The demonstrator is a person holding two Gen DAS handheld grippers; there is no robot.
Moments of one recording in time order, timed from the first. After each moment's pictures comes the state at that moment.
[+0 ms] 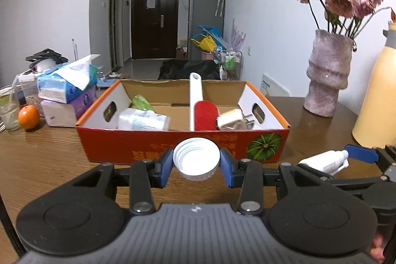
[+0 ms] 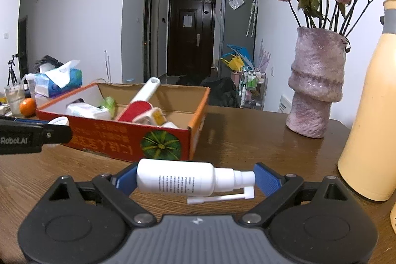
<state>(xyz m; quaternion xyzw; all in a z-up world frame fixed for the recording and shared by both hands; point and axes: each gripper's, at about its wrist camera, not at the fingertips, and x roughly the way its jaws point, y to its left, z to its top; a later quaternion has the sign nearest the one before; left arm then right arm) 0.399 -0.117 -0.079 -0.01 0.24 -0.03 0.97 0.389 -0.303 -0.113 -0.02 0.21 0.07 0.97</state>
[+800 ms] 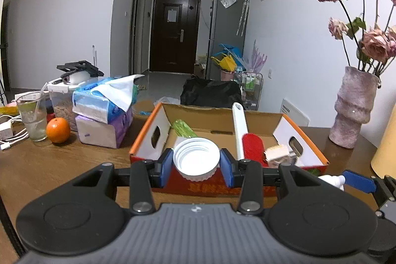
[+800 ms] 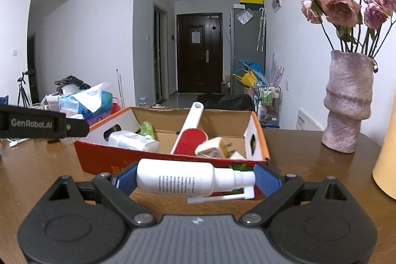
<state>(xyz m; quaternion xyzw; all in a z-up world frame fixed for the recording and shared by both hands) 0.408 -0.041 -0.052 -0.04 0.20 0.01 0.98 0.390 -0.215 -0.093 0.00 0.17 0.09 0.98</state>
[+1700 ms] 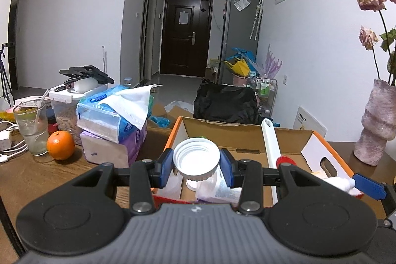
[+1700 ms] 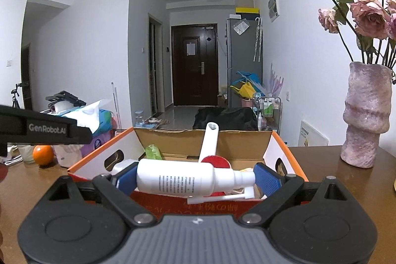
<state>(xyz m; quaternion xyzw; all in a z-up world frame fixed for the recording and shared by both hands) 0.471 -0.008 -0.053 -0.04 0.19 0.03 0.98 0.446 -0.172 -0.091 0.01 0.14 0.08 0.99</state>
